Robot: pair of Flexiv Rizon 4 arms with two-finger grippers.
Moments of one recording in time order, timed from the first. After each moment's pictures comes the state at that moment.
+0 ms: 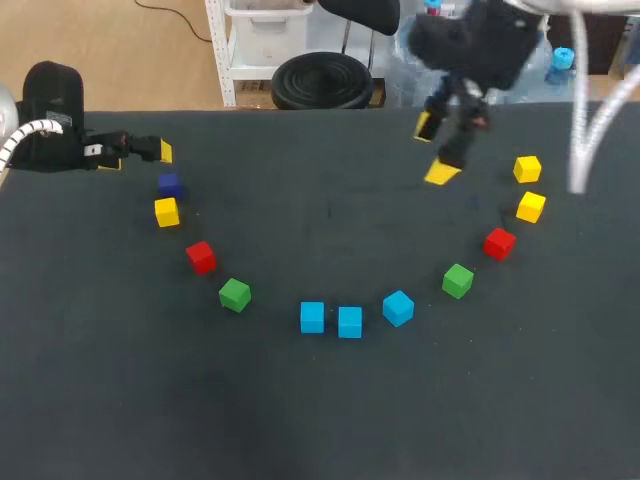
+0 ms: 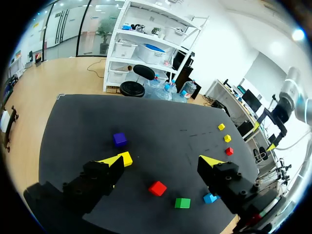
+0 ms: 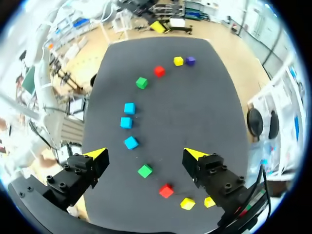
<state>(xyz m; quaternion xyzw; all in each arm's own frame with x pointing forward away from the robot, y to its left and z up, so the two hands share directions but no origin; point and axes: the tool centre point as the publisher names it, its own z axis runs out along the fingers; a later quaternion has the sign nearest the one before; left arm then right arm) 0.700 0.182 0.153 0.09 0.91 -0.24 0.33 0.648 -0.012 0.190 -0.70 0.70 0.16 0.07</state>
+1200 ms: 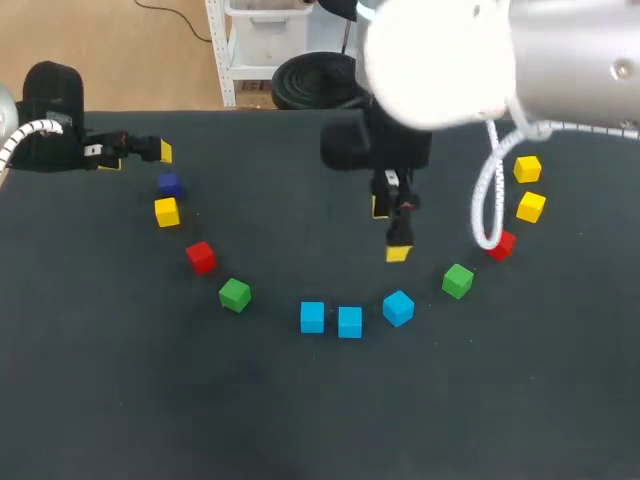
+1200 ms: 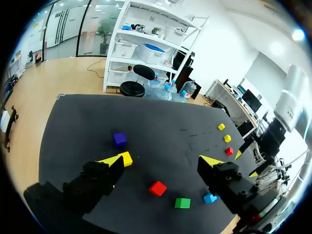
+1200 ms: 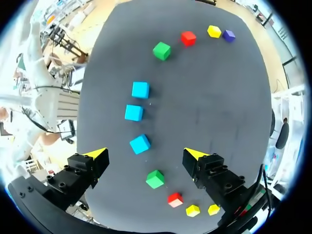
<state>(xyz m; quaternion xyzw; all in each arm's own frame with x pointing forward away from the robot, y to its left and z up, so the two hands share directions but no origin) 0.700 0.182 0.153 0.09 0.91 -0.24 0.33 0.605 0.024 0.102 -0.74 0.67 0.08 -0.06</state>
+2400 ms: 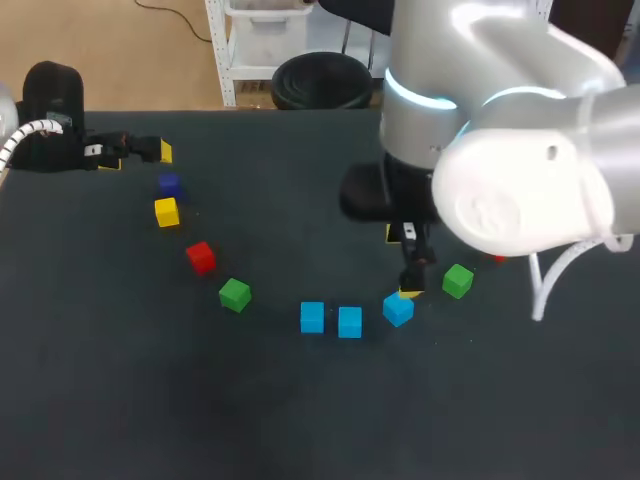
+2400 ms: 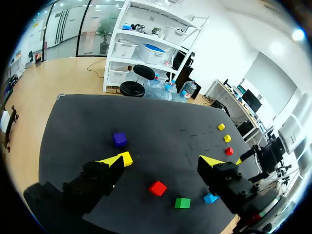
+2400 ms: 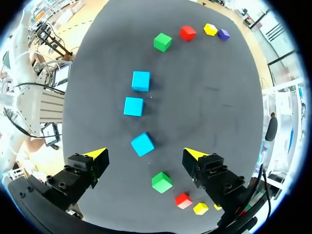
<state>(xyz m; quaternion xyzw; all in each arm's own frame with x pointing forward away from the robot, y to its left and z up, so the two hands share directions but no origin) 0.700 0.182 0.153 0.09 0.91 -0.24 0.33 0.583 0.011 0.071 -0.73 0.69 0.03 0.01</state>
